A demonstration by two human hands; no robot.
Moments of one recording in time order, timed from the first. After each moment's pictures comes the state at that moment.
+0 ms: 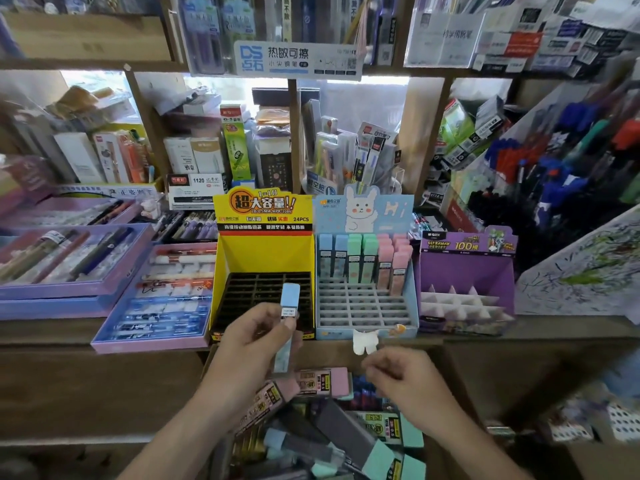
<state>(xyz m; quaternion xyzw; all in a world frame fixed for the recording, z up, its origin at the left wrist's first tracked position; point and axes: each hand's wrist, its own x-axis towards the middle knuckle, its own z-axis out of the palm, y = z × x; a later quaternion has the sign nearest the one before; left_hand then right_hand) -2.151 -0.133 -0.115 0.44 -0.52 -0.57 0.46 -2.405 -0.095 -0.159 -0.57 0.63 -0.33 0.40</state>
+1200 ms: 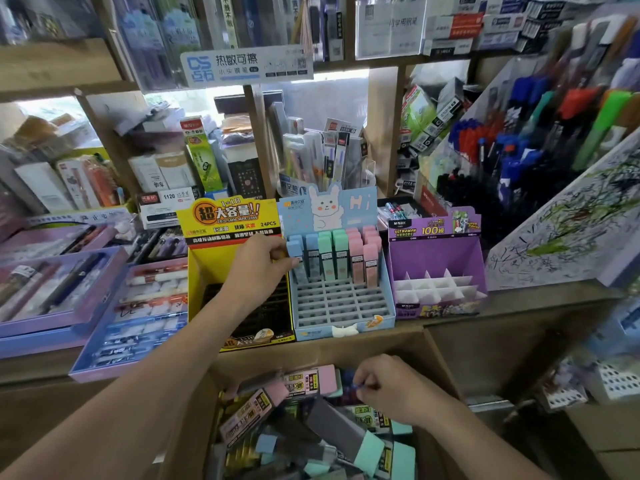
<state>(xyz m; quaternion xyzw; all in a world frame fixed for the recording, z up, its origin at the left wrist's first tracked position) -2.206 -0.255 -0.067 0.51 -0.79 -0.14 0.31 -2.422 -0.103 -0.185 -0.64 0.66 -0.12 0.37</state>
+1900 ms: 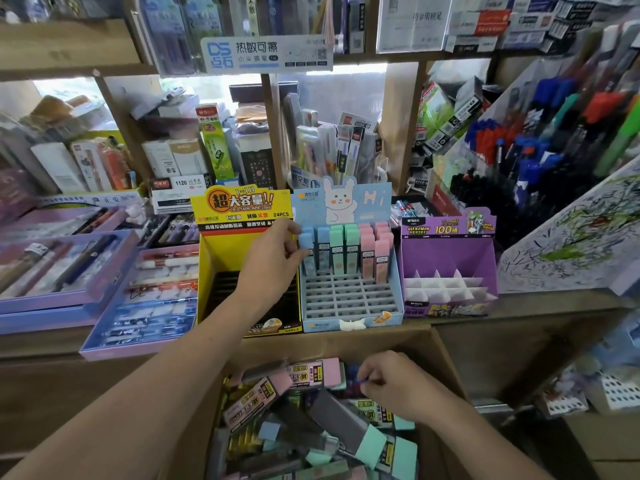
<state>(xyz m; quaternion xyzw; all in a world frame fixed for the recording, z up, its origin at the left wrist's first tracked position) -2.211 -0.242 -0.076 0.52 -0.76 -0.14 0.37 -2.422 -0.103 -0.187 -0.64 0.66 -0.12 0.37</state>
